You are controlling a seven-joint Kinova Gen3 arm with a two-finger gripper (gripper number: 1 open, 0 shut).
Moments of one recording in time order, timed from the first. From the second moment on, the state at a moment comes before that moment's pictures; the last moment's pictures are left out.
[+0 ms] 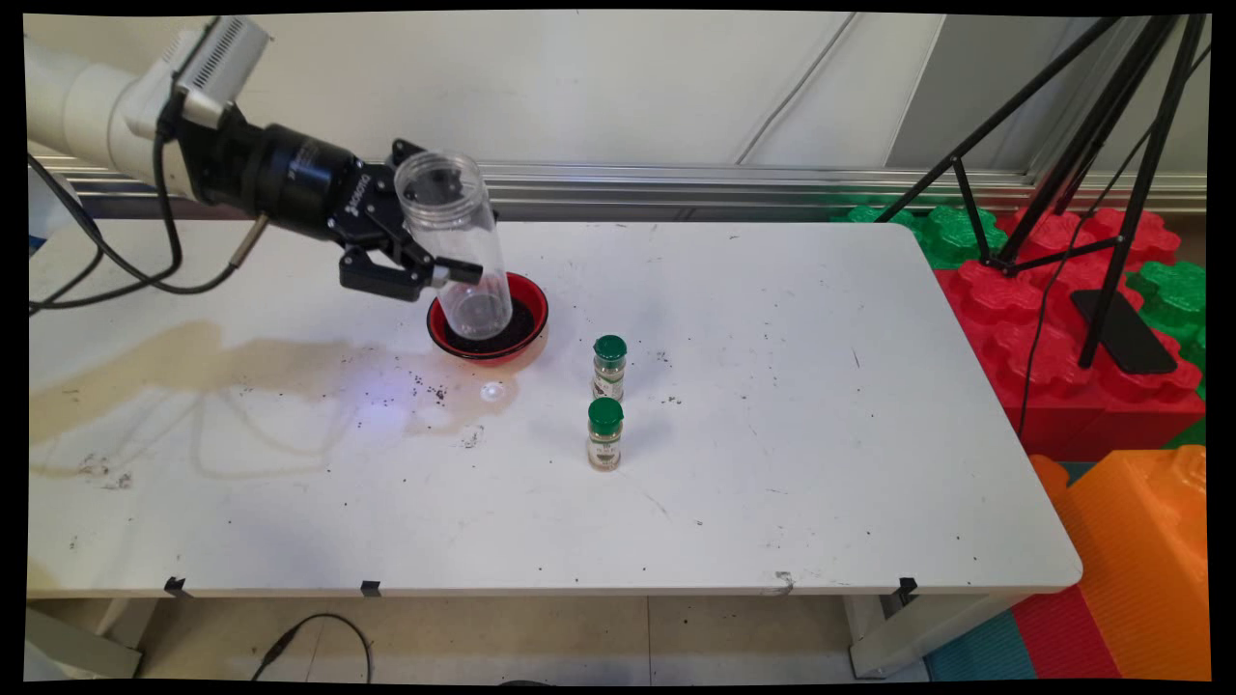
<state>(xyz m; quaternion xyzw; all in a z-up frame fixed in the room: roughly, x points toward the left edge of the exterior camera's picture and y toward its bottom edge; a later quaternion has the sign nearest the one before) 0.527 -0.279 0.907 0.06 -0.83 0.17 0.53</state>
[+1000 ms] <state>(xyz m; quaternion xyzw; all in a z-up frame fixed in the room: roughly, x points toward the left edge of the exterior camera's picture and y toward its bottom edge) 0.513 -0.267 0.810 0.09 -0.83 0.10 0.54</state>
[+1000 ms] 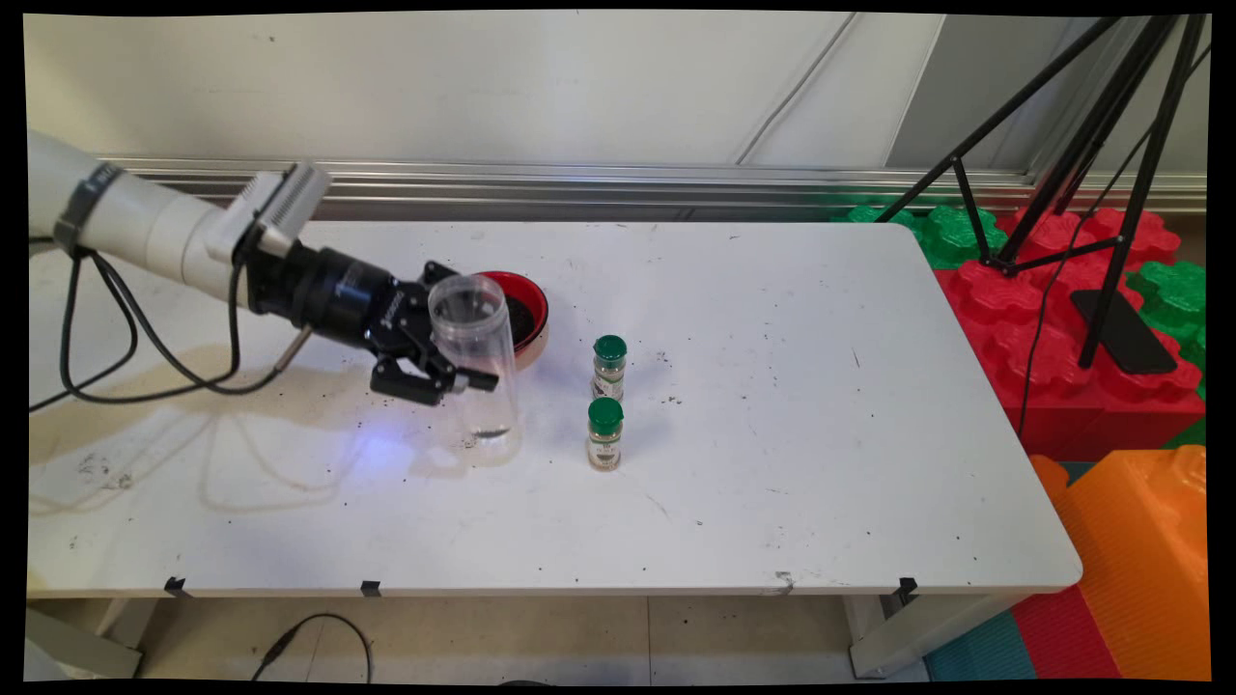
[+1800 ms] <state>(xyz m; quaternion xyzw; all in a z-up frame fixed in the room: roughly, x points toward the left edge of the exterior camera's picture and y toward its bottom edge) 0.508 -0.255 0.753 0.12 -0.84 0.08 0.52</state>
